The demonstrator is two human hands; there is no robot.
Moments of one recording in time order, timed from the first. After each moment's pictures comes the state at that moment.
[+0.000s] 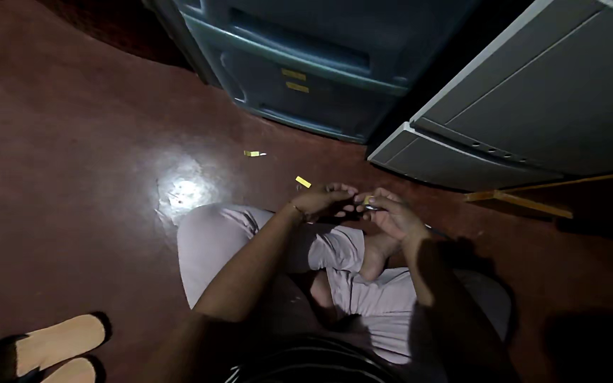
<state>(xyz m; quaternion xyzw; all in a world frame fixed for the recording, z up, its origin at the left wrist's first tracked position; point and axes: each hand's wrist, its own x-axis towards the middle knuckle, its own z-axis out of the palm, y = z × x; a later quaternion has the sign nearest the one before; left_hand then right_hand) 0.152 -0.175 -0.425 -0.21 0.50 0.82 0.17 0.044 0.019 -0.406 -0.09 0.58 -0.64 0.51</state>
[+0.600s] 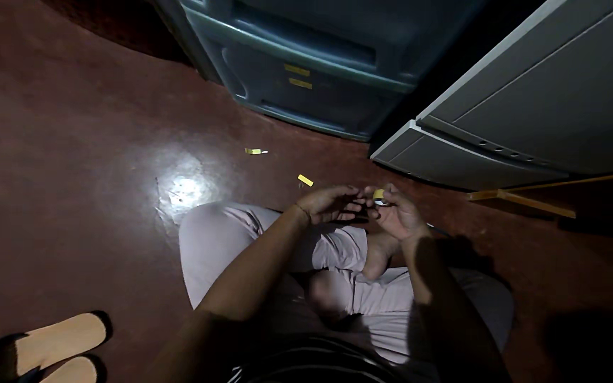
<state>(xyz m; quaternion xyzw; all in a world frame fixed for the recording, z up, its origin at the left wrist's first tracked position) 0.151 -0.165 -0.429 -0.23 0.42 0.86 0.20 0.046 0.021 -0.415 -0.05 0.47 -0.73 0.50</state>
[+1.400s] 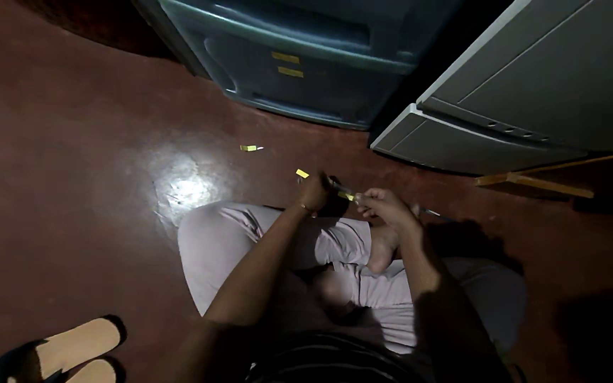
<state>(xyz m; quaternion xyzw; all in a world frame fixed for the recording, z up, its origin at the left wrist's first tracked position) 0.148 -0.184 -0.452 -0.29 0.80 0.50 0.15 0.051 0.003 -0.433 -0.09 0.77 -0.40 0.48</state>
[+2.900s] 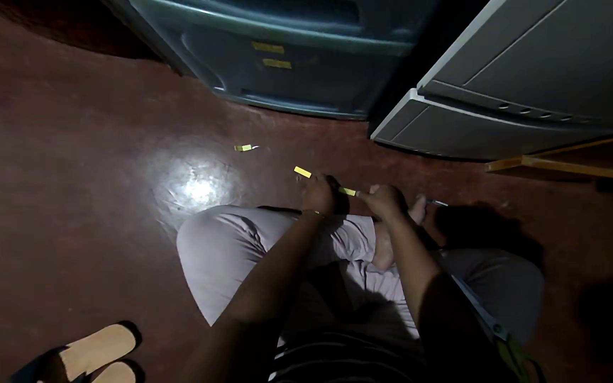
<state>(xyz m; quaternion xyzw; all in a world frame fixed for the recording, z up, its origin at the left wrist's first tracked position) 0.137 -0.149 -0.486 -0.36 0.85 0.33 0.20 0.049 -0.013 -0.458 -0.07 0.90 -0.17 0.39</state>
